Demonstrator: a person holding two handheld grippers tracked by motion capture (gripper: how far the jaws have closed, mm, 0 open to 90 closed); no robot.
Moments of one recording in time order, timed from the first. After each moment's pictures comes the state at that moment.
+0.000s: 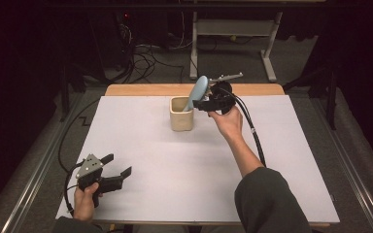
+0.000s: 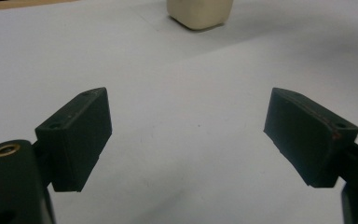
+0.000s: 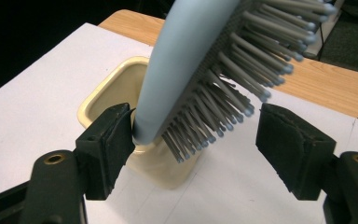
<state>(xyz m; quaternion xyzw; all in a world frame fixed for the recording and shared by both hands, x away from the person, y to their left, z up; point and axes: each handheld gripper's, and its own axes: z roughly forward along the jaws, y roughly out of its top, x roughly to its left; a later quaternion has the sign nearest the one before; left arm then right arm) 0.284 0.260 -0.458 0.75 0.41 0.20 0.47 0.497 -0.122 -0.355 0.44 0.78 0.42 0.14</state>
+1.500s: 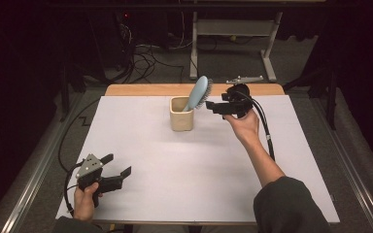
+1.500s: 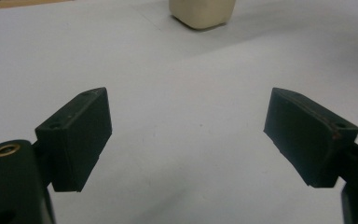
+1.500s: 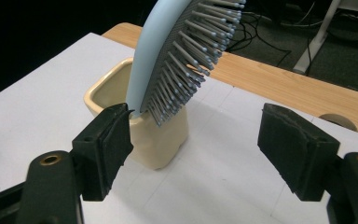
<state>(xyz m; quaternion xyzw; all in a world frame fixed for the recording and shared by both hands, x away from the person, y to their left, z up) 0.284 0.260 -0.458 0.75 0.41 0.20 0.47 0.470 -0.162 -0.340 0.42 0.78 0.44 0.17</state>
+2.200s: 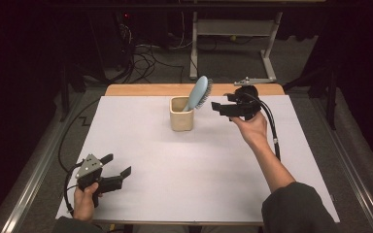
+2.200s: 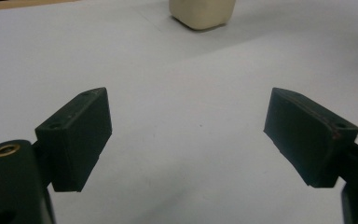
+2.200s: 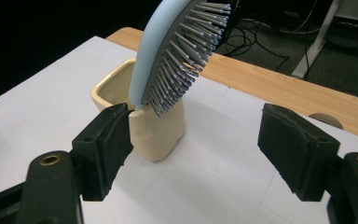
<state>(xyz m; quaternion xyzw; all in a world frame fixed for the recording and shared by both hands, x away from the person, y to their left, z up) 0.284 0.260 -0.458 0.75 0.42 0.20 0.47 0.456 -0.179 -0.333 0.41 0.77 0.45 0.17</state>
